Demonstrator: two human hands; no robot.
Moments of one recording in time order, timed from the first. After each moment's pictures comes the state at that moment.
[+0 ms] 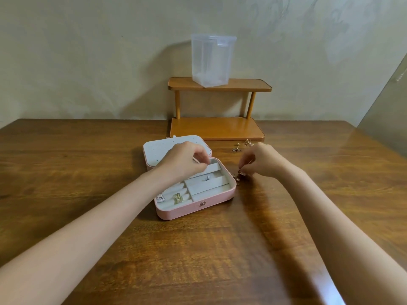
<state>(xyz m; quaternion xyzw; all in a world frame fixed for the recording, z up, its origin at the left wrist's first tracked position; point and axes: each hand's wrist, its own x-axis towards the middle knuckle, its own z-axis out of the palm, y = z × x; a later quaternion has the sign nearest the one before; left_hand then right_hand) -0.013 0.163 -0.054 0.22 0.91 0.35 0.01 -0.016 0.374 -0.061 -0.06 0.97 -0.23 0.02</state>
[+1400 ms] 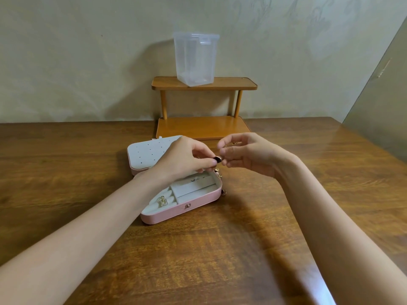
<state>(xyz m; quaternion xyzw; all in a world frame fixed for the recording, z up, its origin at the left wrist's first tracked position) -0.006 0.190 -0.043 0.23 0.85 0.47 0.05 0.004 0.374 -0.032 -0.06 0.71 -0.68 0.16</state>
